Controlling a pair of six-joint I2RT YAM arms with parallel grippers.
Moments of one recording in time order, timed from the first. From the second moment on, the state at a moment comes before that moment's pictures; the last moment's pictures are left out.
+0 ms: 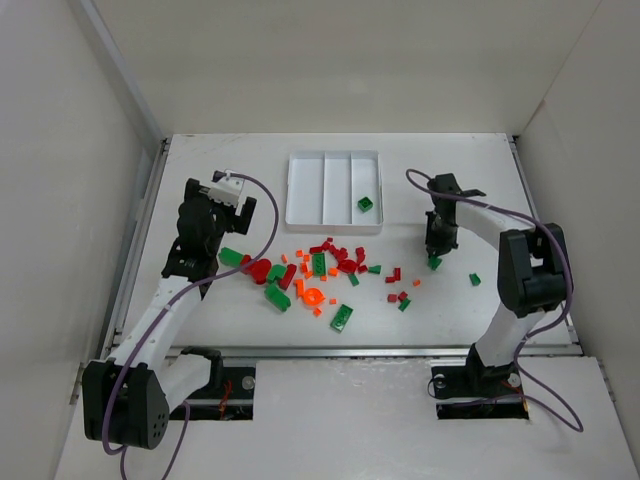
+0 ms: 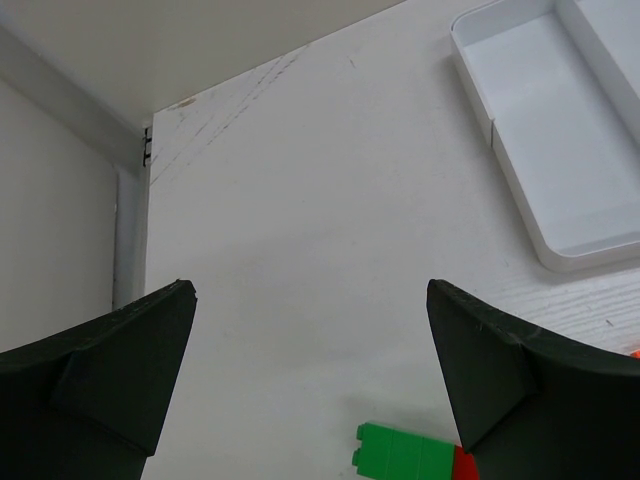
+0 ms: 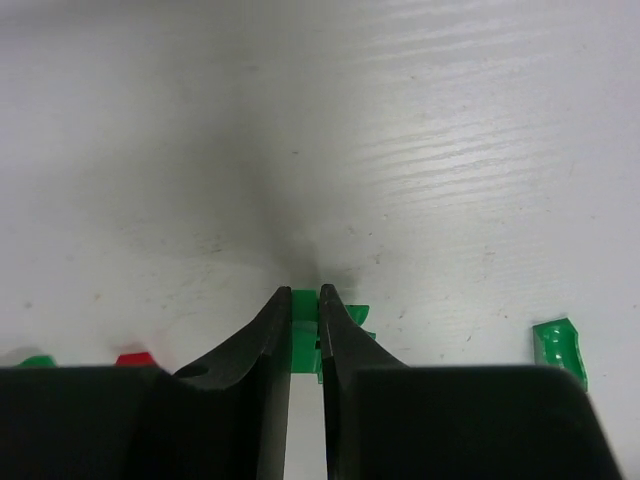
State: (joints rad) left arm -0.17 1.02 0.66 0.14 -0.08 0.32; right arm 0.18 1.78 1.16 -0.72 0.12 0.35
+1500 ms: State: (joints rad) left arm -0.33 1.35 1.16 0.06 0.53 -0.16; right arm 0.74 1.71 1.68 -0.17 0.10 0.56
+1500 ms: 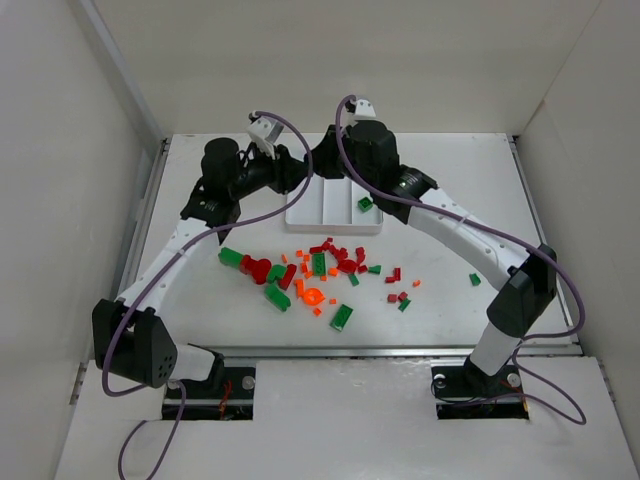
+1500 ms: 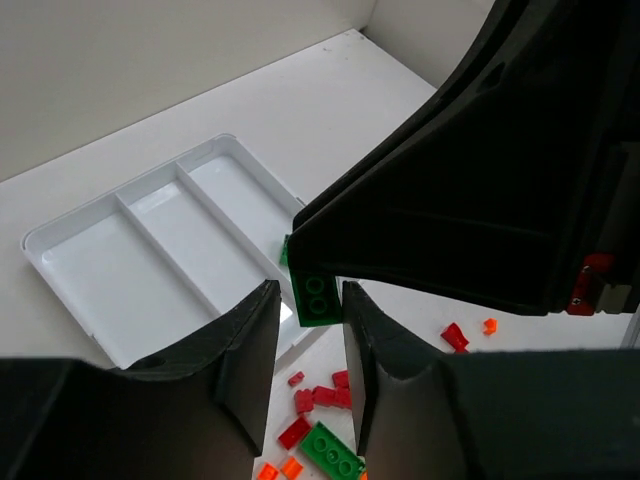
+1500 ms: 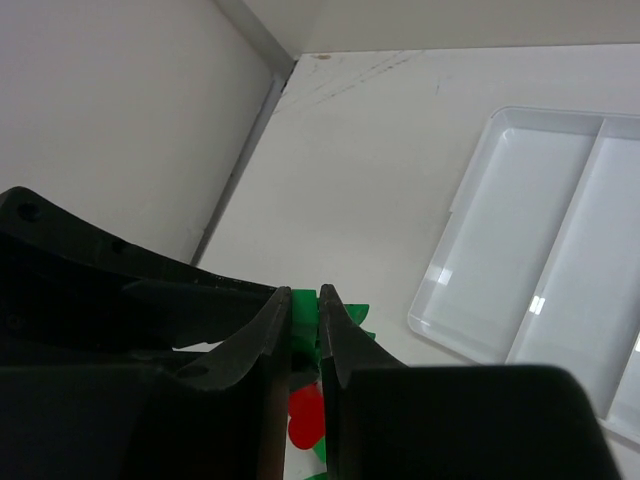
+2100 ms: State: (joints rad) left arm -0.33 1.35 1.16 0.06 0.55 -0.18; right arm 0.74 1.71 1.68 -0.17 0.09 0.55
